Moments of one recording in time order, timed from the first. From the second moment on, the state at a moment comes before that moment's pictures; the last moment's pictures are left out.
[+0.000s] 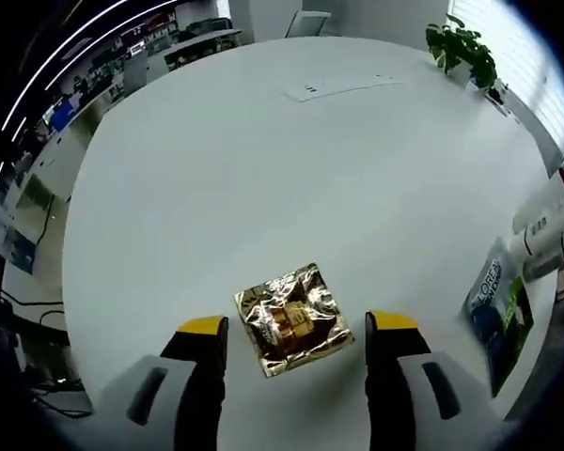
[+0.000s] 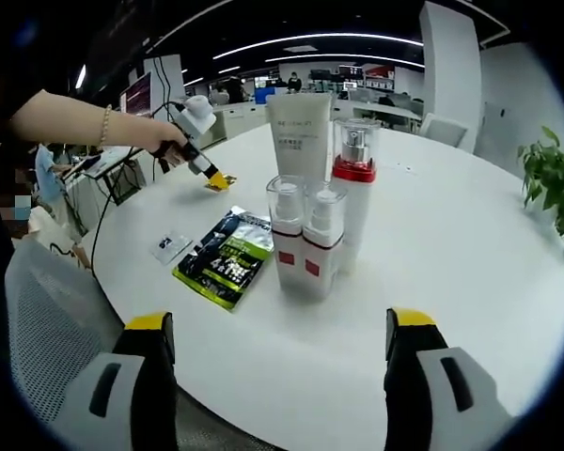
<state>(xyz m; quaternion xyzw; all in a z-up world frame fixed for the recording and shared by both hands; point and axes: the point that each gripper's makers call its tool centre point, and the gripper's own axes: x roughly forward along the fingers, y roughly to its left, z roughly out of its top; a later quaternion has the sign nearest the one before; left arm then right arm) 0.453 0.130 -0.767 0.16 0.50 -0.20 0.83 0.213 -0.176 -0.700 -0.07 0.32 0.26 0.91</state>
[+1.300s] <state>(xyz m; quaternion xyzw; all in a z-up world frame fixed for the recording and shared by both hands) 0.456 0.145 -0.773 0.16 0.50 -0.23 0.82 0.214 -0.177 -0.702 -0.06 0.32 0.25 0.91</state>
